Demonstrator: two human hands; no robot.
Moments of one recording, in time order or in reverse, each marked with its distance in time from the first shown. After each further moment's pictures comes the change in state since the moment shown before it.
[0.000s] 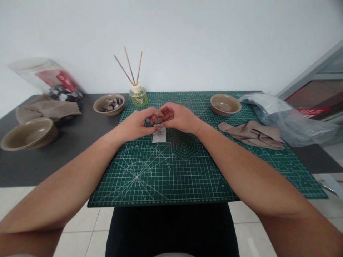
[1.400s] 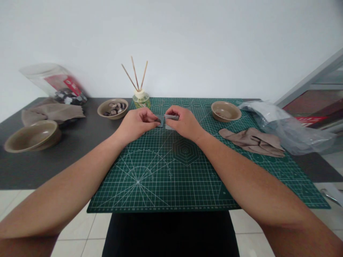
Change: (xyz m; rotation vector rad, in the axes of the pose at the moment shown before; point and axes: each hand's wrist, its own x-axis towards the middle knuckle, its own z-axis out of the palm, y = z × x) left_hand 0.003 -0.003 0.009 -0.549 0.304 -0.328; right_hand -0.004 -0.017 0.005 -0.429 0.320 -0.066
